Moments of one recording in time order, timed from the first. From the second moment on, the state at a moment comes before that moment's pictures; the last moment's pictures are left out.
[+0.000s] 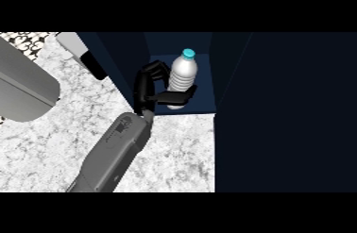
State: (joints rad) left arm -0.67 0.00 -0.29 -0.89 0.33 0.58 -0.25; right arm 0.83 -0.35 -0.40 -2.34 -0.74 0.55 -0.15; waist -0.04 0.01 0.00
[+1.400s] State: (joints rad) left arm -1.12 0.01 -0.15 -0.21 0.38 0.61 -0.47; right arm 0.80 -0.35 -0.38 -2.32 -0.80 0.59 -0.15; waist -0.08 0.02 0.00
